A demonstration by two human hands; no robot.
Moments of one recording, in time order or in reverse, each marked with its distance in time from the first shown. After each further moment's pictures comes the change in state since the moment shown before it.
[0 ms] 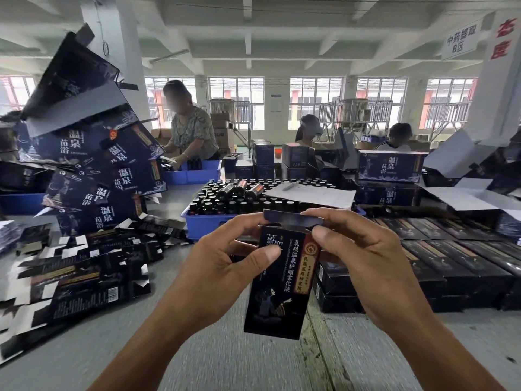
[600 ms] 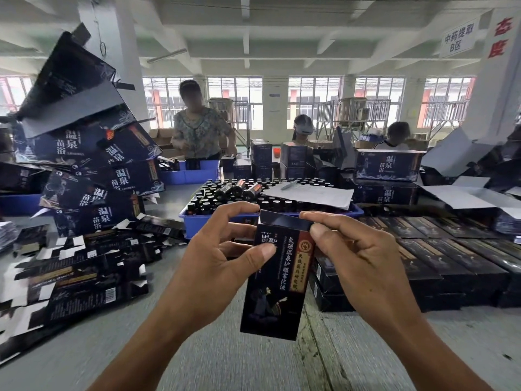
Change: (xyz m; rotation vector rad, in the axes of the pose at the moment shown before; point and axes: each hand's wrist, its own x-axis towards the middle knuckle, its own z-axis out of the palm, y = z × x) left_hand 0.001 -0.002 0.003 -0.137 0.088 -0.030; right_hand -0.004 0.002 0.004 -0.117 0.070 -0.061
